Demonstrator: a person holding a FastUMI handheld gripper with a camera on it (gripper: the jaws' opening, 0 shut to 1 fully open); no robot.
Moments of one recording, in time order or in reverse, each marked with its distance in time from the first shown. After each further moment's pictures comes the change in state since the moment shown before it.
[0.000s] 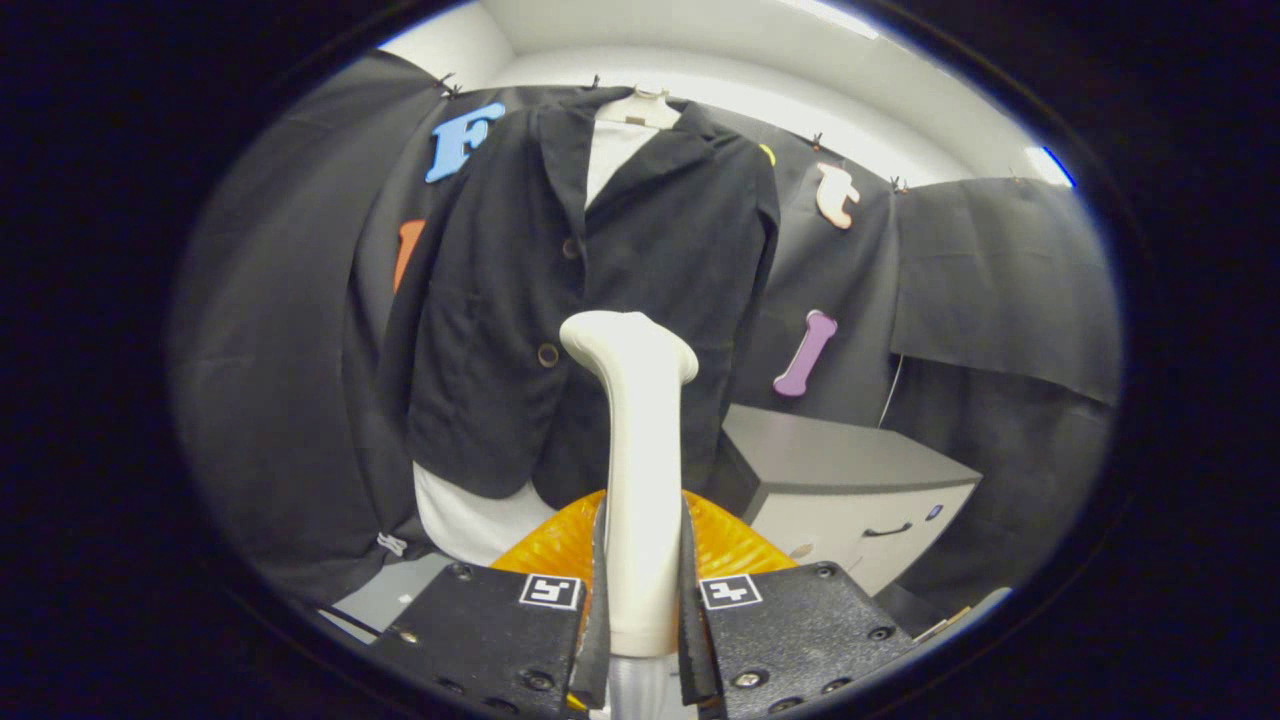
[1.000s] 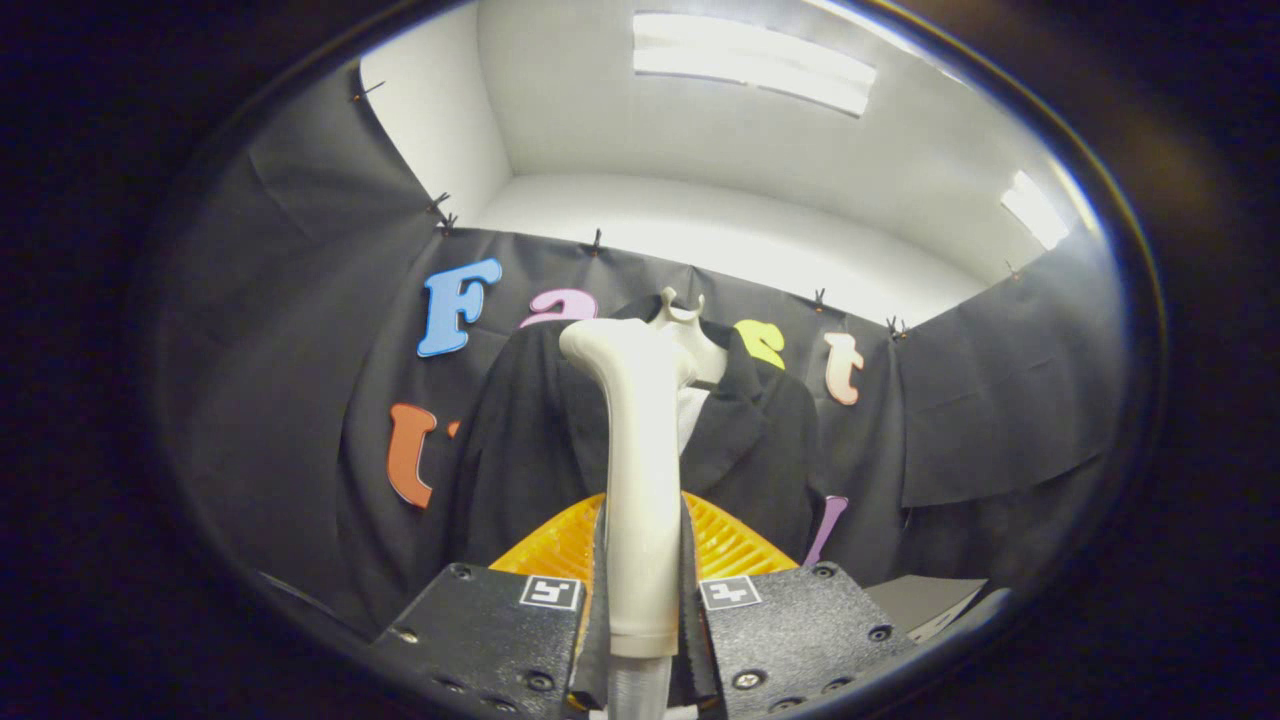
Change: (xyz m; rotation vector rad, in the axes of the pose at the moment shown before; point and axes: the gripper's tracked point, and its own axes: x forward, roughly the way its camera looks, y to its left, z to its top) arm 0.027 0.070 0.261 0.007 -0.496 -0.044
